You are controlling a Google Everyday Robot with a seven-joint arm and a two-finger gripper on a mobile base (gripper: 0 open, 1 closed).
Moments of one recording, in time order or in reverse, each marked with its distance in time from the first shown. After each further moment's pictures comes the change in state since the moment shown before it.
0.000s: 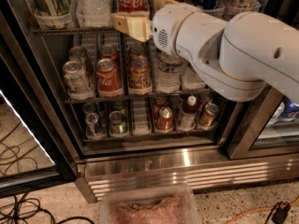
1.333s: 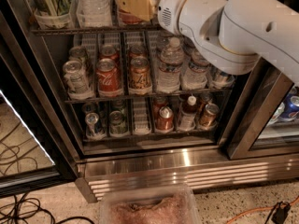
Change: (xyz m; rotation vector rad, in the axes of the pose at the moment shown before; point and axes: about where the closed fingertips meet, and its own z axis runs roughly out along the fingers) arm -0.019 -0.041 0.033 -0.011 -0.055 -0.026
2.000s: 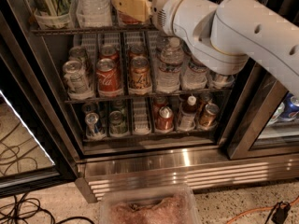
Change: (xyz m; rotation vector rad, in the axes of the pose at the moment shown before) arm 0.007 0.004 0.019 -0.027 -0.023 0.051
